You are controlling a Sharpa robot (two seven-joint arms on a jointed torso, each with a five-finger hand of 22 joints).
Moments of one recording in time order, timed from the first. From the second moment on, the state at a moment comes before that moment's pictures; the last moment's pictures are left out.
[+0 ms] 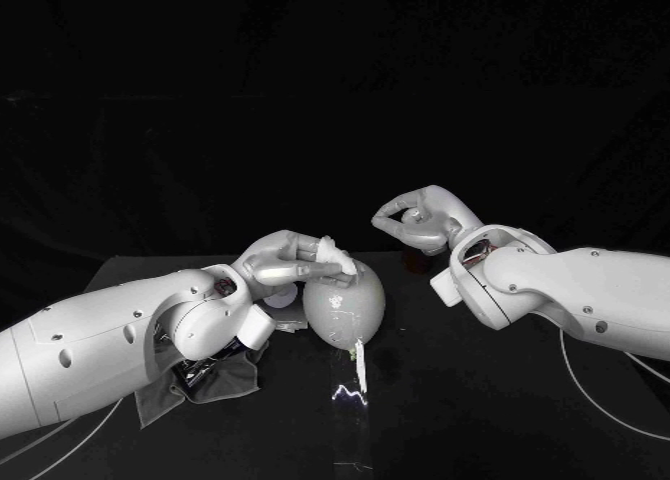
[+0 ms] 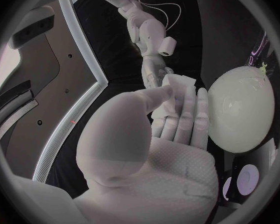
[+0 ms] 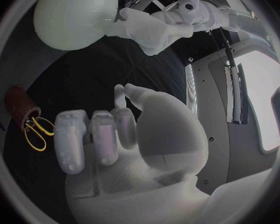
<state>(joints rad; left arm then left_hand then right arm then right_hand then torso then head) 1.22 -0.70 -0.08 1.50 -0.25 0.00 0.28 1.41 -0.06 0.74 -0.09 0.05 0.94 0.21 0.42 0.31 0.92 0.19 0.06 0.06 0.95 0.17 0.09 0.17 0.17 0.82 0.28 0.15 0.07 1.34 -0.95 -0.14 1.75 -0.79 -0.71 -0.11 1.23 -0.12 0.54 0.14 0.05 0.93 0.10 0.33 0.60 1.46 0.02 1.45 1.31 1.47 -0.04 1.57 1.31 0.01 1.47 0.06 1.55 1.31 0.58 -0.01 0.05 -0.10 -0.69</state>
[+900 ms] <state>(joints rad) 1.22 -0.72 -0.08 1.50 -0.42 0.10 0.42 1.40 -0.05 0.80 -0.16 0.04 0.87 0.22 0.56 0.33 0.34 0.26 0.04 0.04 0.29 0.26 0.04 0.04 0.08 0.38 0.29 0.05 0.04 1.34 -0.96 -0.15 1.78 -0.61 -0.65 -0.09 1.17 -0.14 0.41 0.24 0.05 0.91 0.13 0.25 0.55 1.47 0.05 1.43 1.31 1.47 -0.02 1.57 1.31 0.01 1.47 0.09 1.53 1.31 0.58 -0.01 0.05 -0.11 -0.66</state>
